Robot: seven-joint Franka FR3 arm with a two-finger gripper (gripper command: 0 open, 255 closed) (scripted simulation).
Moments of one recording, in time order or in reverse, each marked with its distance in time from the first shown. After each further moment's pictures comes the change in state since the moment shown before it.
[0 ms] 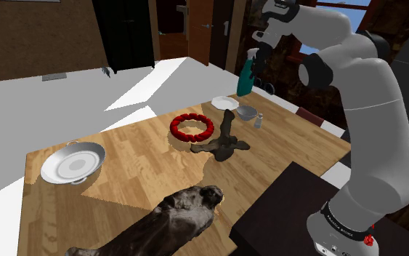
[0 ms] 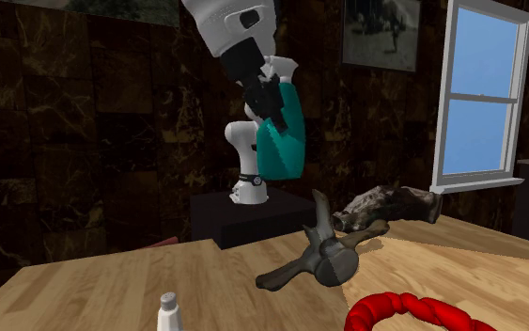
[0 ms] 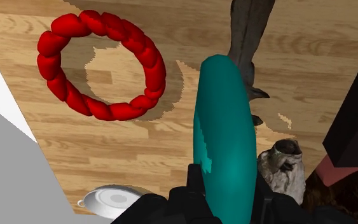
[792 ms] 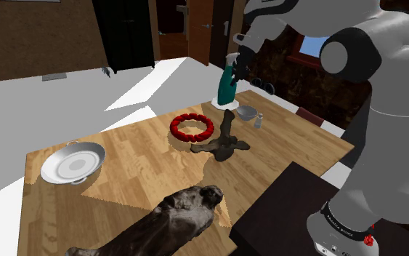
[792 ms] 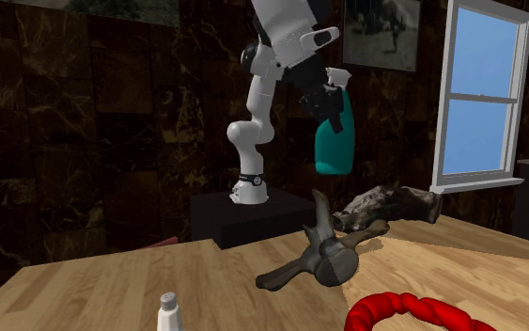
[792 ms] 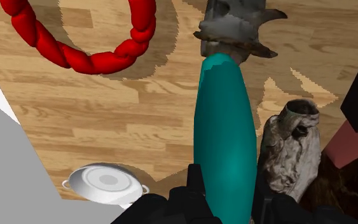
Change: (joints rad) arm 0.404 -0.312 -0.031 -0.479 -0.115 0.285 0.123
